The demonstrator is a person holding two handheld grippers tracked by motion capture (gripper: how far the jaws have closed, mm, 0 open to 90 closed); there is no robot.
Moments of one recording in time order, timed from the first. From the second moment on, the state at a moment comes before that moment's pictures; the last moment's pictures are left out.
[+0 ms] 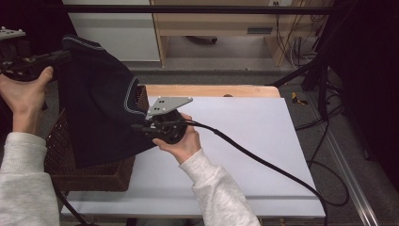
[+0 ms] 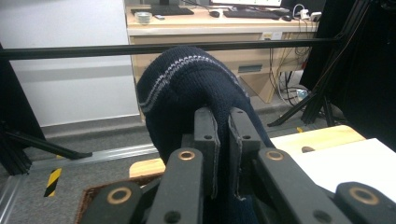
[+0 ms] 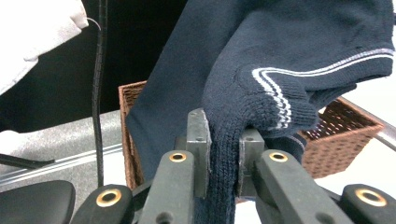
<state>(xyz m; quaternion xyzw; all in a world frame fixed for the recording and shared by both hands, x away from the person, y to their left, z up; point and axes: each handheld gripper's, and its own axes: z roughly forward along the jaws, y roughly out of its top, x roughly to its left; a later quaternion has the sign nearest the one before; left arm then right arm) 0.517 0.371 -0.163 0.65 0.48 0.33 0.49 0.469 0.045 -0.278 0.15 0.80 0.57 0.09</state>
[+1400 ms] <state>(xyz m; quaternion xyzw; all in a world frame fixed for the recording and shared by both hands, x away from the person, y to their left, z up) 0.551 0.451 -0.260 0.66 0.54 0.31 0.41 0.482 0.160 -0.373 0.15 0.83 0.54 0.06</state>
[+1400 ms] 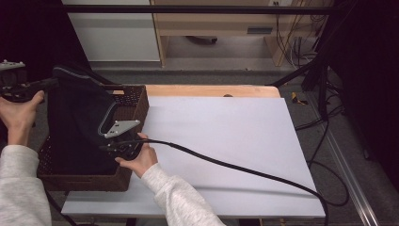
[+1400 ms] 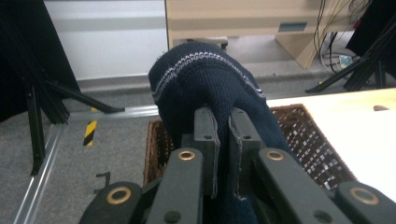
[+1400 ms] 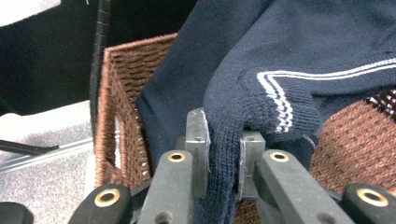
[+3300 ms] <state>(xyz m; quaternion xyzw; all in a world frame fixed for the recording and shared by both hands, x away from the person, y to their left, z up) 0.485 0.301 -0.319 0.70 0.41 0.21 0.54 0.470 -0.101 -0.353 0.26 0.78 0.56 0.11</state>
